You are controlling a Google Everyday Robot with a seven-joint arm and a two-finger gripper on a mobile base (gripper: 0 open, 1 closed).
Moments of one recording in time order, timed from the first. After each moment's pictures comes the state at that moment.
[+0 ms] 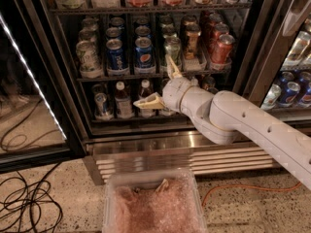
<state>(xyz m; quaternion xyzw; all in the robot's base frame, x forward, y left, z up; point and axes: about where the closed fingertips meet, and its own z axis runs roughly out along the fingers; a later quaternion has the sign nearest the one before) 0.659 -0.002 0.835 -0.46 0.57 0.05 0.68</state>
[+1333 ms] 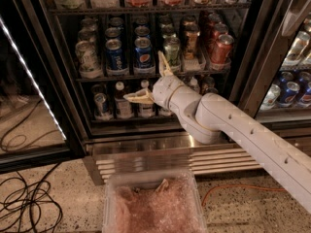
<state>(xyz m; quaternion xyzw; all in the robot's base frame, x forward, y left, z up) 0.682 0.022 0.840 -0.42 0.56 0.06 0.72</state>
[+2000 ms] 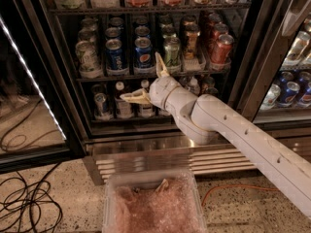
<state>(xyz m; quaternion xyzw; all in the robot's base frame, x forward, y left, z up) 0.686 0.032 0.834 -0.41 0.56 0.08 0.72</state>
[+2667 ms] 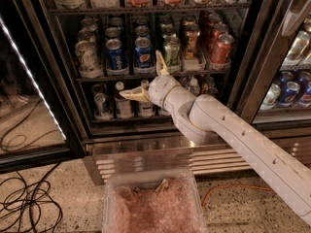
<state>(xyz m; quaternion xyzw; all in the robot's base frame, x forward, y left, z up) 0.694 0.032 0.839 -0.39 0.55 0.07 0.73</state>
